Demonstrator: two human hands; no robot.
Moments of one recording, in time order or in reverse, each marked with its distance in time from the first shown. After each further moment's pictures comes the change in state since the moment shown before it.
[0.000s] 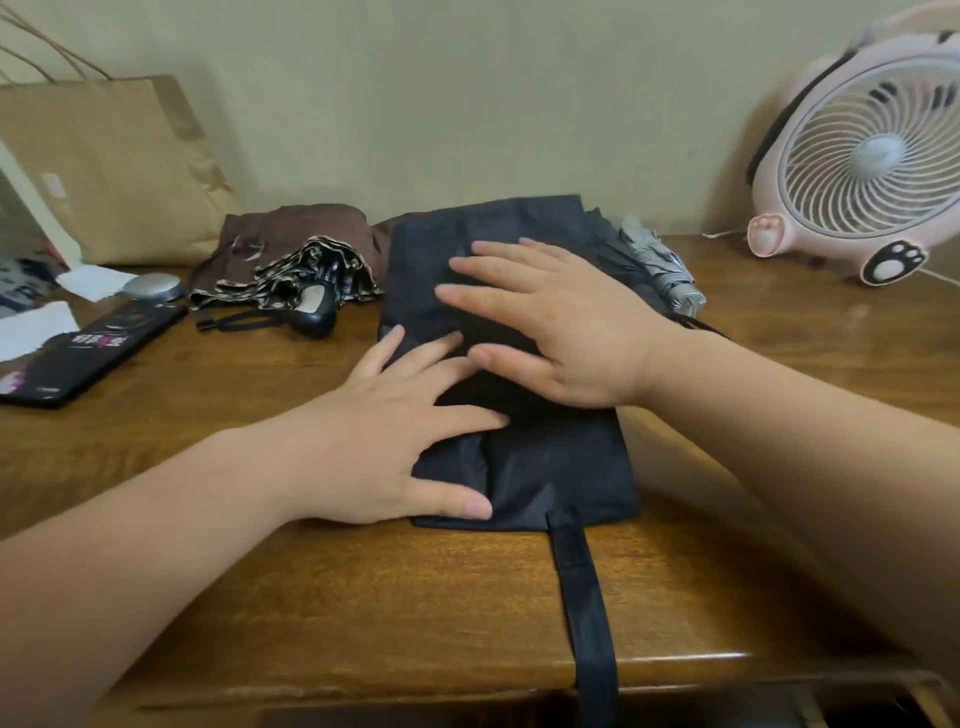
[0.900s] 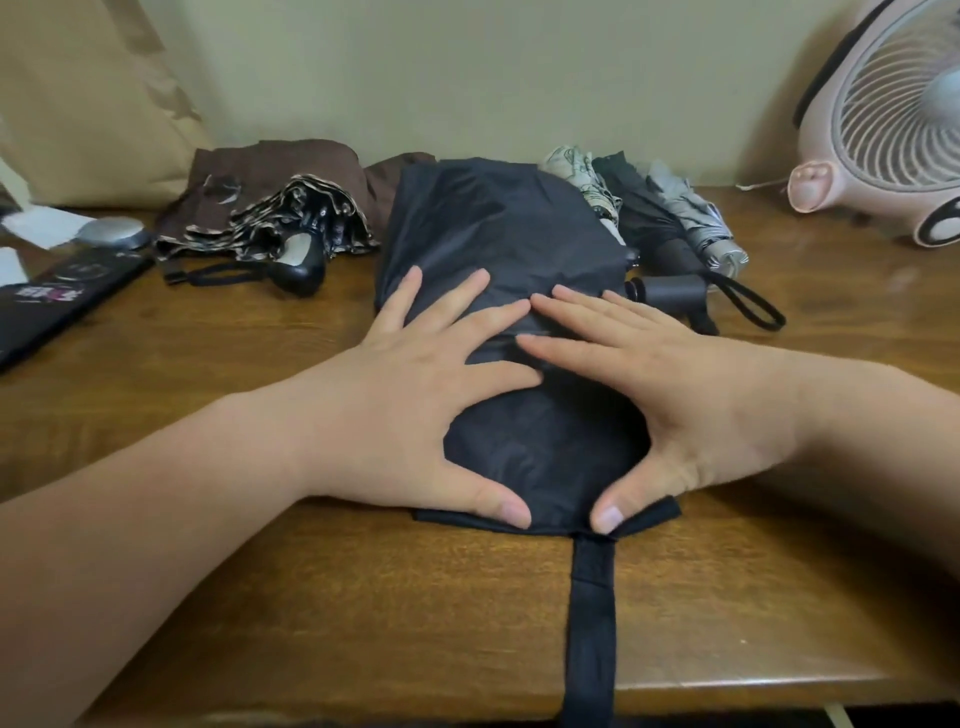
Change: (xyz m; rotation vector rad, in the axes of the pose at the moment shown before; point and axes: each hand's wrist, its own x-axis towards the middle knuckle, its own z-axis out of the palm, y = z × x) left_hand 0.019 -0.001 0.005 0.002 0.057 0.042; right_hand -0.059 0.000 0.002 0.257 -0.496 0.111
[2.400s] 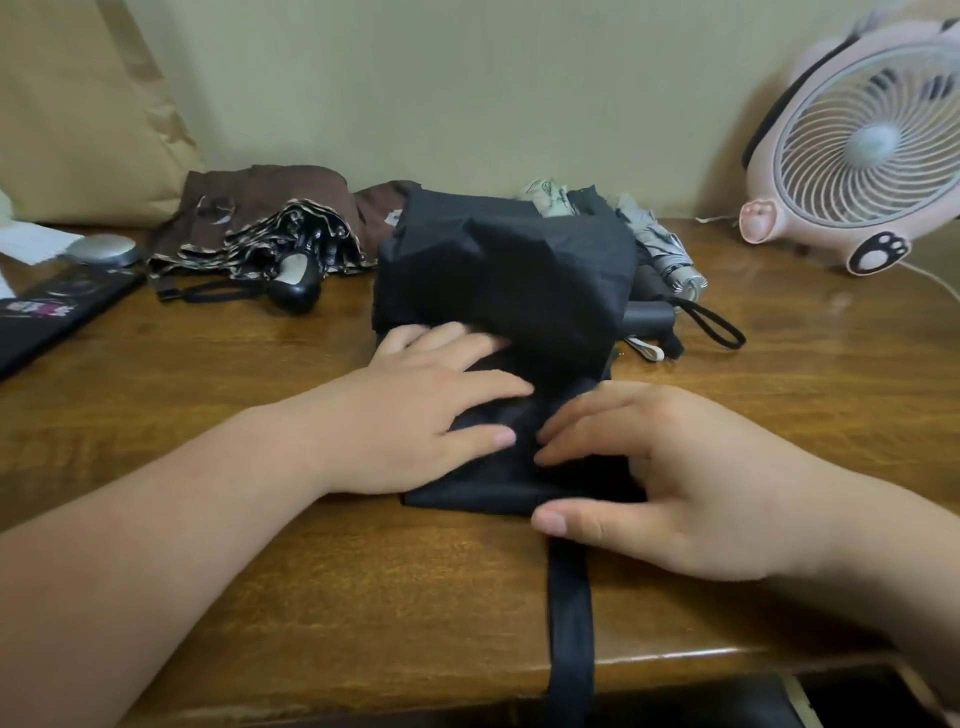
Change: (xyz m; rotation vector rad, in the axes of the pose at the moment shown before) left_hand 0.002 0.000 0.007 -0.237 0.084 0.006; right_hand -0.038 -0.066 0.007 0.221 0.336 0.050
